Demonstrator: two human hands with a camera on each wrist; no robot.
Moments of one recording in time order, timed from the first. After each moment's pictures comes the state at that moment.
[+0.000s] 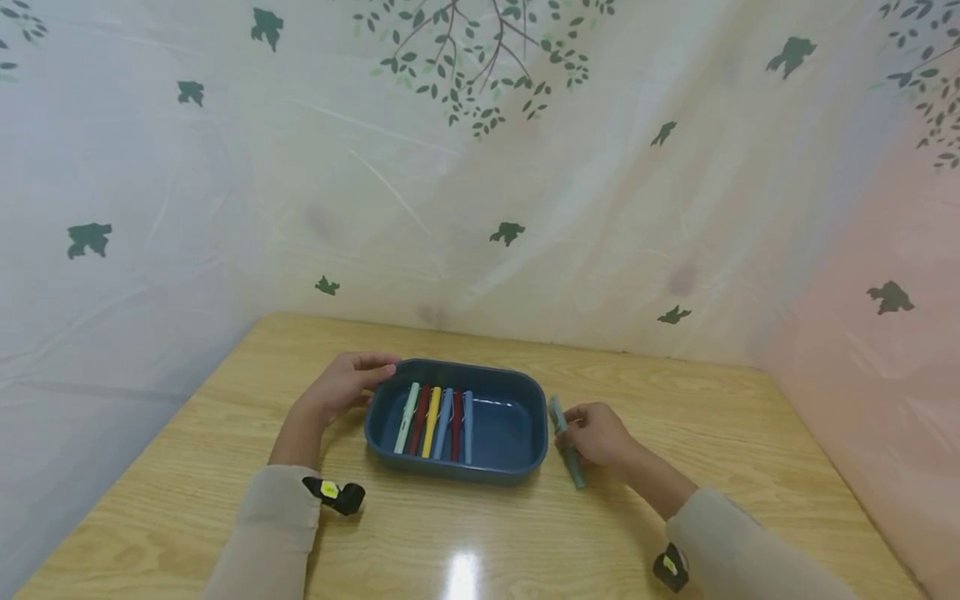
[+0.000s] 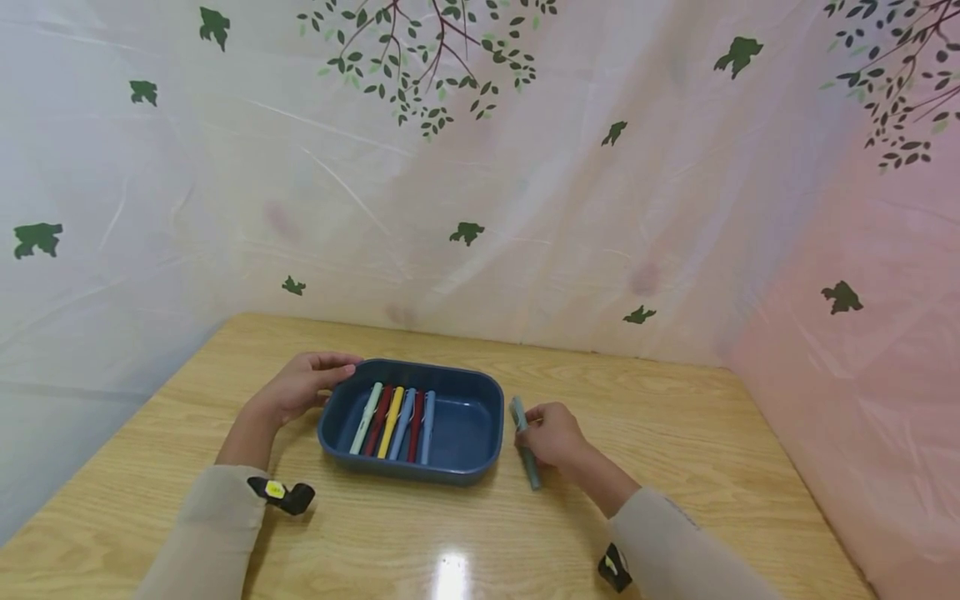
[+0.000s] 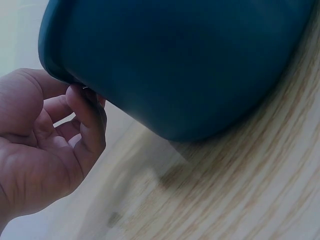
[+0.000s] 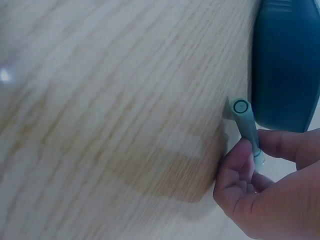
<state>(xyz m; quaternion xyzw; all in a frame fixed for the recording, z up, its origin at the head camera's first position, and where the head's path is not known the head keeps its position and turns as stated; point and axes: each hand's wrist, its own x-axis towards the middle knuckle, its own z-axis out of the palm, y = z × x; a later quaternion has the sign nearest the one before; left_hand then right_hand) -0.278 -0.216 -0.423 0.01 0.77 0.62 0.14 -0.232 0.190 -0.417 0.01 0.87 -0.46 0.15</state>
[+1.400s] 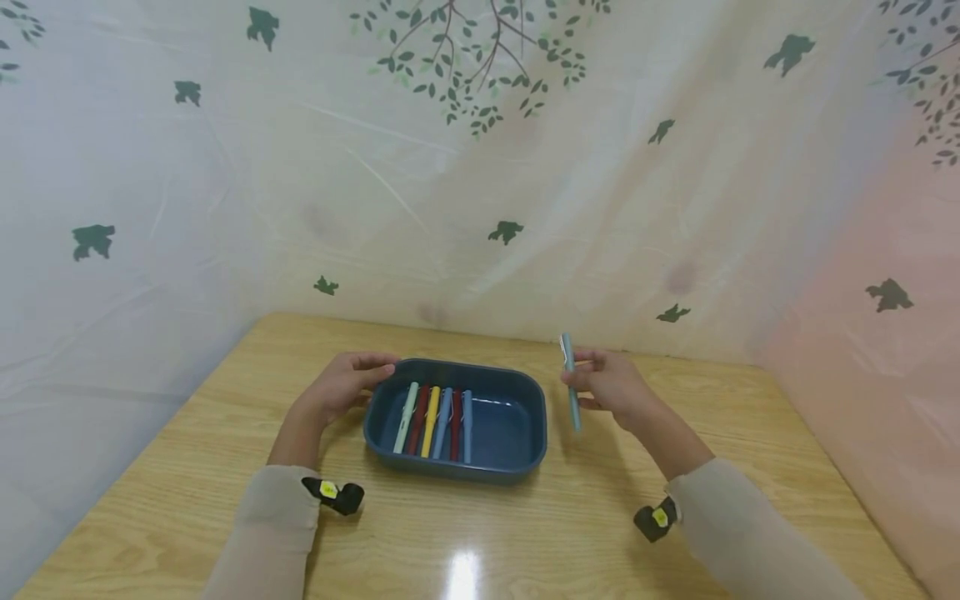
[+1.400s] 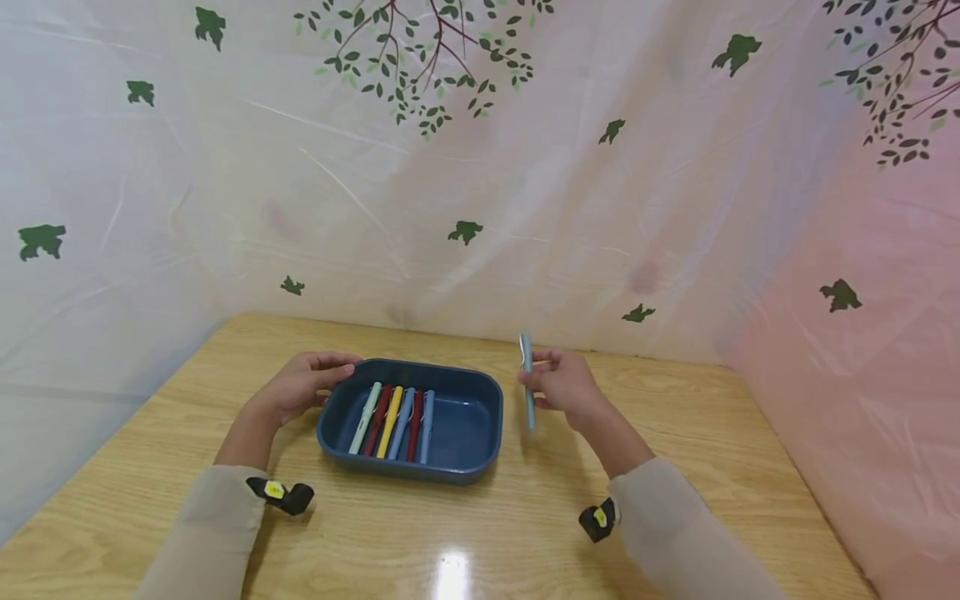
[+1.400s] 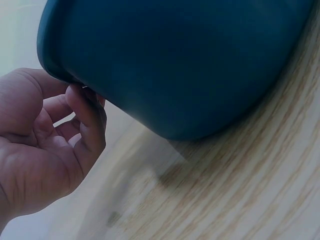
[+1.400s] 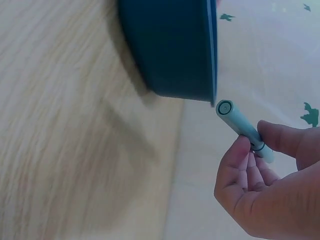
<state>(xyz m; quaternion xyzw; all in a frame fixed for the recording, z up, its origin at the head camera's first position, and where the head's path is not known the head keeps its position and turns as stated) -0.276 -0.216 -0.420 0.02 0.77 0.62 0.14 -0.264 0.198 -0.356 -0.01 0.82 -0.56 0.14</state>
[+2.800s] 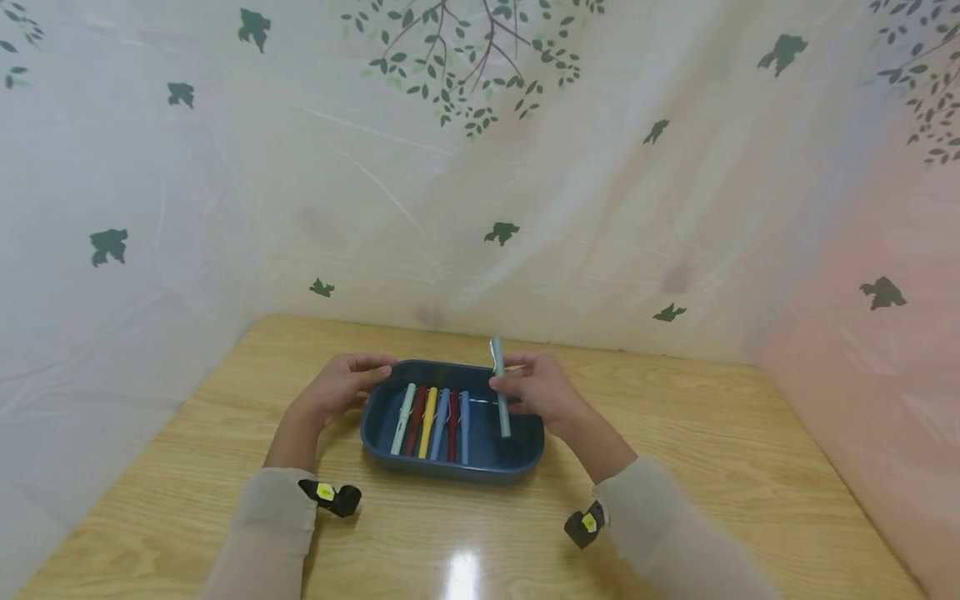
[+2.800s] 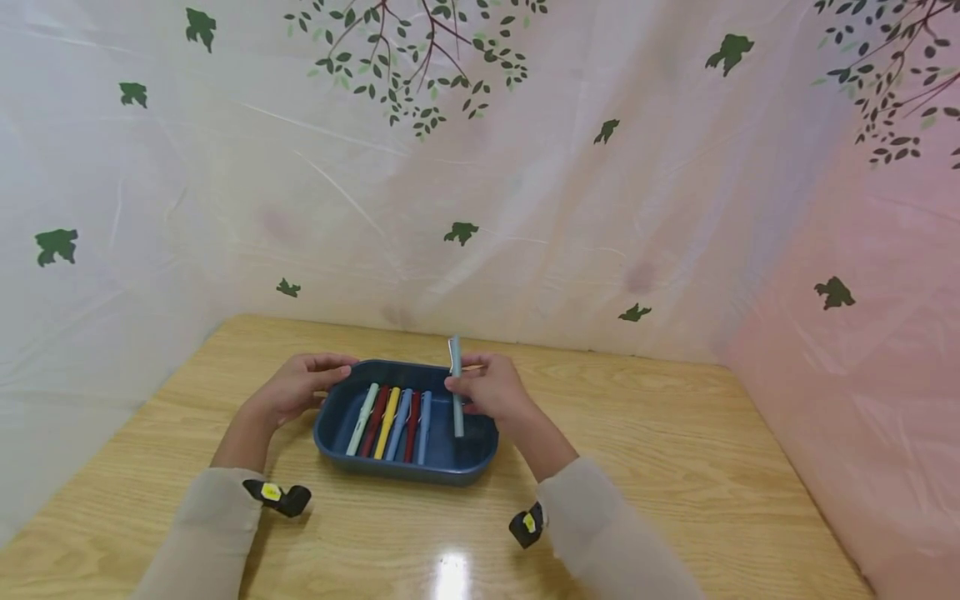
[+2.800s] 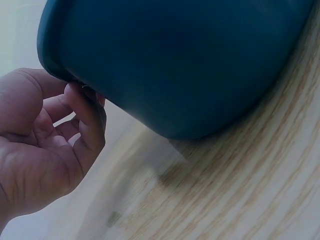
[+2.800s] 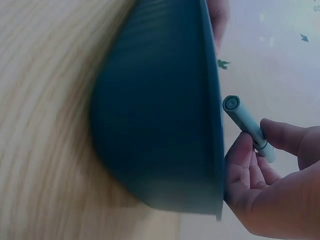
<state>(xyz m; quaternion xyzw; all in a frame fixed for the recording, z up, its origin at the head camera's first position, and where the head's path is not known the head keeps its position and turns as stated) -0.281 -0.216 -0.424 0.02 0.76 0.63 0.14 -0.258 0.113 -0.365 -0.02 0.76 -0.63 0.16</state>
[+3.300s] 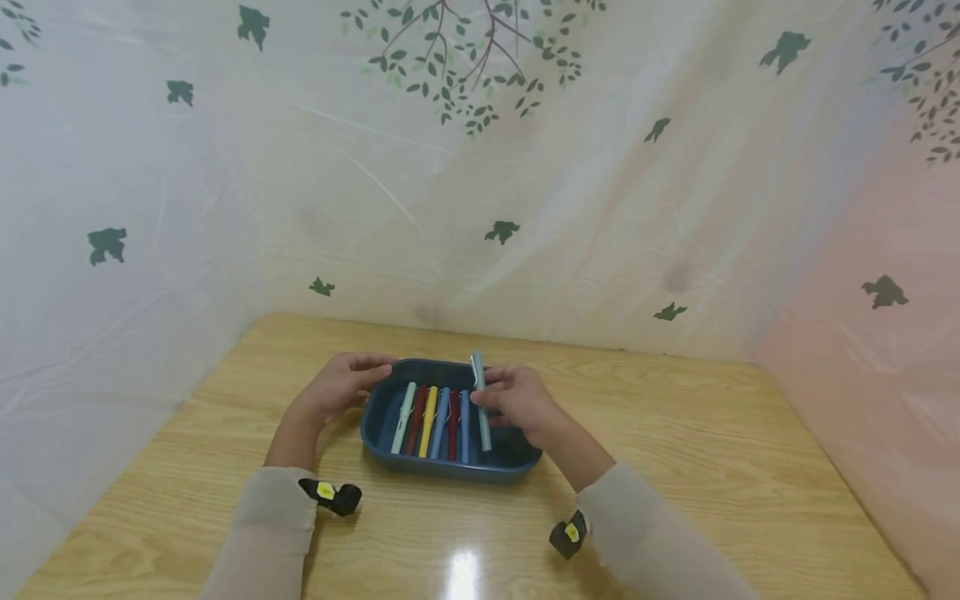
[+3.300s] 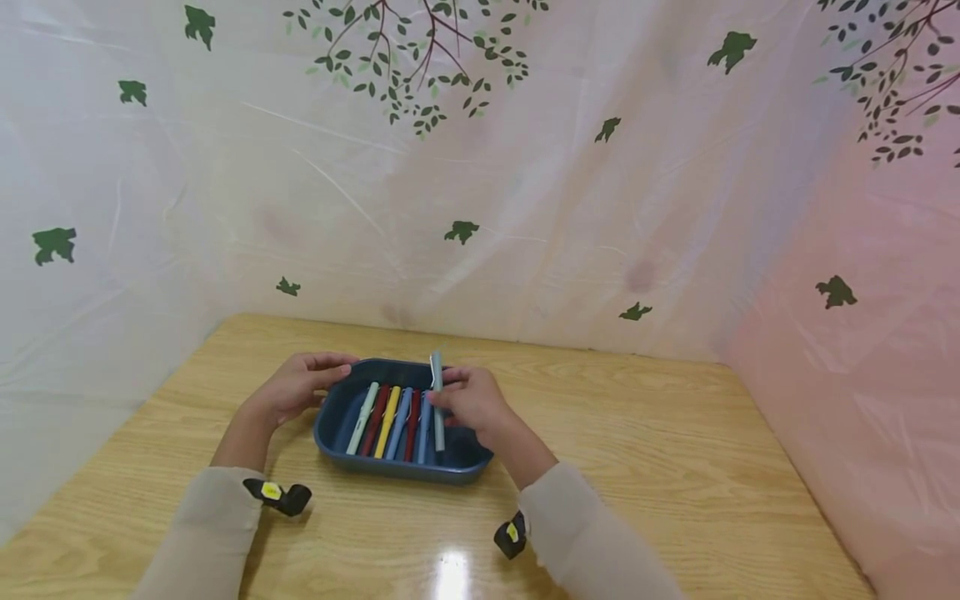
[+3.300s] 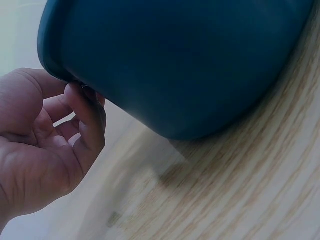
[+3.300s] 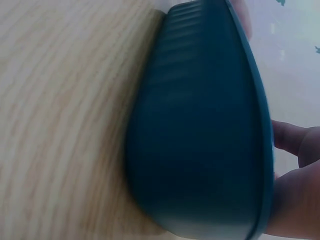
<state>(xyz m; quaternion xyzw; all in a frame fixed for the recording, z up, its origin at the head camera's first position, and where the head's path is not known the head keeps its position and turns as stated) -0.281 -0.216 -0.422 0.03 0.77 0.63 0.14 -0.253 0.089 -0.385 -0.01 0.75 -0.63 0.18</state>
